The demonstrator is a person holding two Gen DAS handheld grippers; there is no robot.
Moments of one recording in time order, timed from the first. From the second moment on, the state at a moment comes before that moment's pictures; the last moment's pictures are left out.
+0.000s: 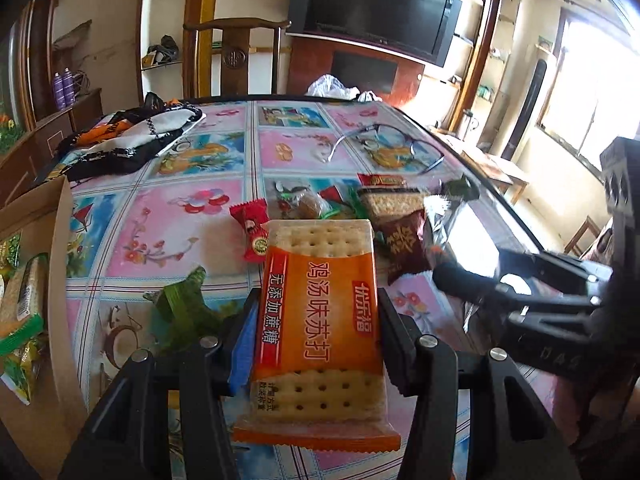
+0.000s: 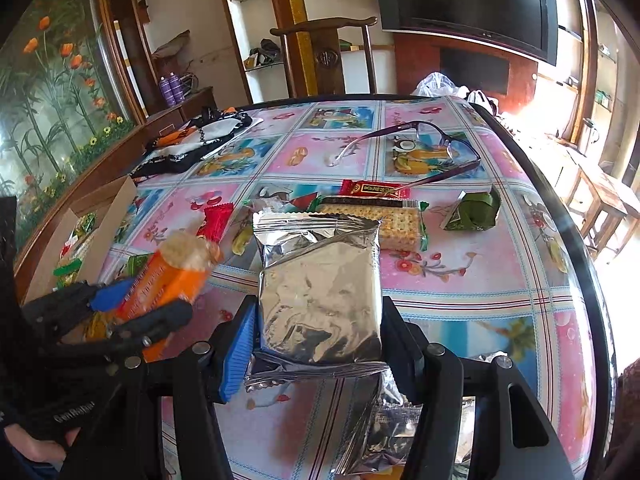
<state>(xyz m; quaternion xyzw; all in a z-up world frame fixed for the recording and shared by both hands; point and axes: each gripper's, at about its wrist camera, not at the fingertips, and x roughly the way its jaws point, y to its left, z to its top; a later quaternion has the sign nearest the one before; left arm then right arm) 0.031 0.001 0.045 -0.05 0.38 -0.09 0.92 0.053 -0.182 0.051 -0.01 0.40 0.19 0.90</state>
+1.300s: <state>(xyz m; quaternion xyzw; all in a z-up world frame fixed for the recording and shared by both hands) 0.039 0.021 0.070 -0.04 0.33 -0.05 0.94 0.052 -0.160 0.044 0.01 0.40 0.19 0.90</state>
